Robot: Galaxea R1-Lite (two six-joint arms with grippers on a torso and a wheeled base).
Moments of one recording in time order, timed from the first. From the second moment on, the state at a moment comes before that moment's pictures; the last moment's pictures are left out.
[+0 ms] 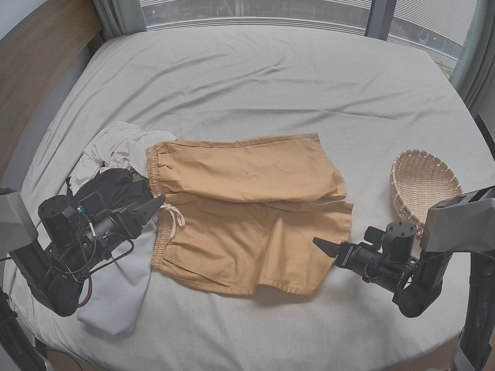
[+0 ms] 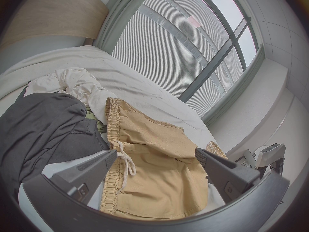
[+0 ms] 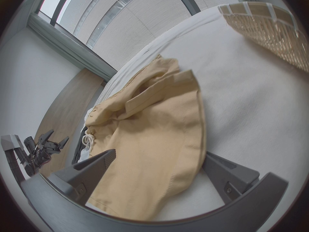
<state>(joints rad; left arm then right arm) -0.15 1.95 -0.36 -1.55 -0.32 -0.47 0.39 2.30 -0.46 -1.54 0.16 0.60</state>
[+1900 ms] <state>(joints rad) -0.15 1.96 -0.33 -1.55 -0.32 -0.47 0.47 2.24 -0.14 -1.54 0.25 0.62</state>
